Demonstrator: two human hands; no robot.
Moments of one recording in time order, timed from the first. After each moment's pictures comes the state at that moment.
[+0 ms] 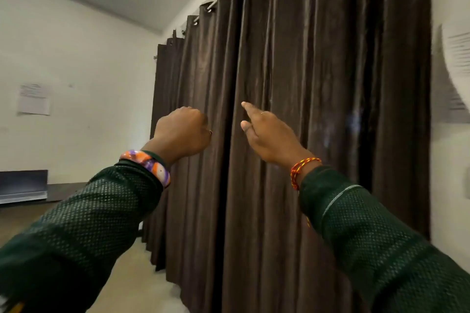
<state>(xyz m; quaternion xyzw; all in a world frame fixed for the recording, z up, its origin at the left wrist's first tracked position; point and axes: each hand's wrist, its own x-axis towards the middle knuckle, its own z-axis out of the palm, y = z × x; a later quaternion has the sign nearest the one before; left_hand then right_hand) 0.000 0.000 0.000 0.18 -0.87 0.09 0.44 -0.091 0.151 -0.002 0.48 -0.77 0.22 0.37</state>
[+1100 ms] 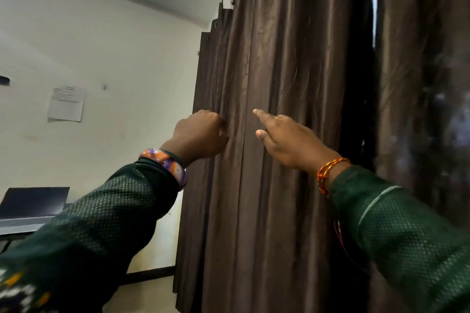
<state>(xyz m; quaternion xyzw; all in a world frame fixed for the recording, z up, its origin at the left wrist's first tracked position) -0.386 -0.459 0.025 0.24 -0.86 0.14 0.44 -0.503 -0.330 0.029 0.55 -0.73 0.16 0.37</state>
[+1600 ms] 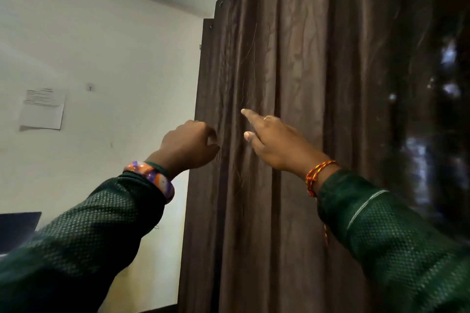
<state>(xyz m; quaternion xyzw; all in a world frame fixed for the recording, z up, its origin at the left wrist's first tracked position) -0.548 -0.736 0.018 0.26 -0.86 0.11 0.44 -0.665 -0.608 0.028 0.58 -0.70 0.19 0.37</state>
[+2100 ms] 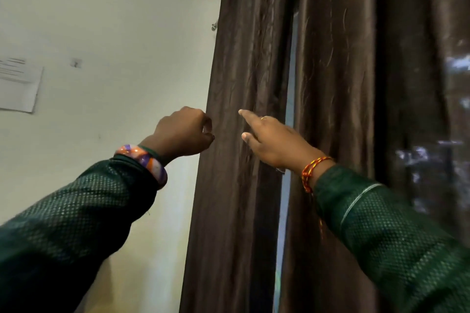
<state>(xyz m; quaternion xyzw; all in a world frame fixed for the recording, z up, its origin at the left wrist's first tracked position) -0.623 -1.024 0.027 0.27 -0.85 0.10 0.45 -0.742 -0.896 0.032 0.56 -0.73 0.14 0.37</state>
